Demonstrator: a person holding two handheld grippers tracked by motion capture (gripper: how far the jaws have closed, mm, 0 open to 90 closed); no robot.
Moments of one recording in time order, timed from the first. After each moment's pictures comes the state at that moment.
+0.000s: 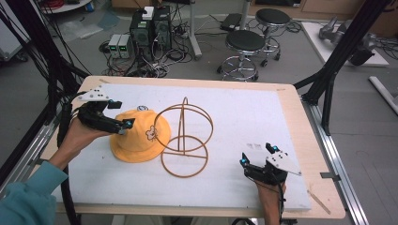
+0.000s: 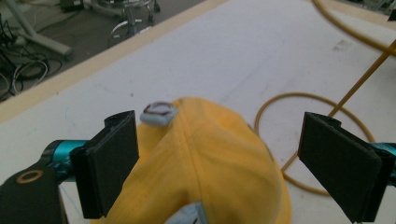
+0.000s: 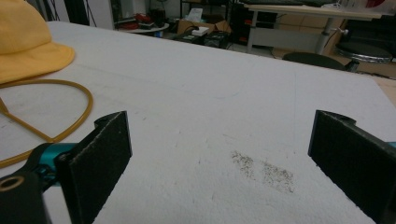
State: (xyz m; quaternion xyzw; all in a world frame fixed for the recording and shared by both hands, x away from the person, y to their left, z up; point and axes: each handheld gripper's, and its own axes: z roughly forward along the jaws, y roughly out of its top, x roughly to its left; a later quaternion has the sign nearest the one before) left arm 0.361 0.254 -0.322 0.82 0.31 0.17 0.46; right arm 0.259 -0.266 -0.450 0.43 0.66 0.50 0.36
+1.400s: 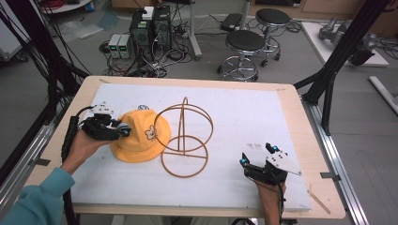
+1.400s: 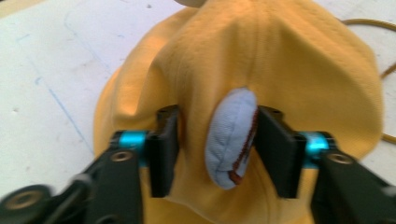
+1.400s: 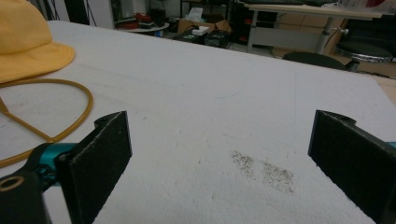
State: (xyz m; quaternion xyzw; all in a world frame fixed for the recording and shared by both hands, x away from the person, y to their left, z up) left arm 0.372 0.269 -0.385 0.84 0.36 0.15 0.38; right arm 0.259 -0.266 -0.450 0.43 0.66 0.49 0.36
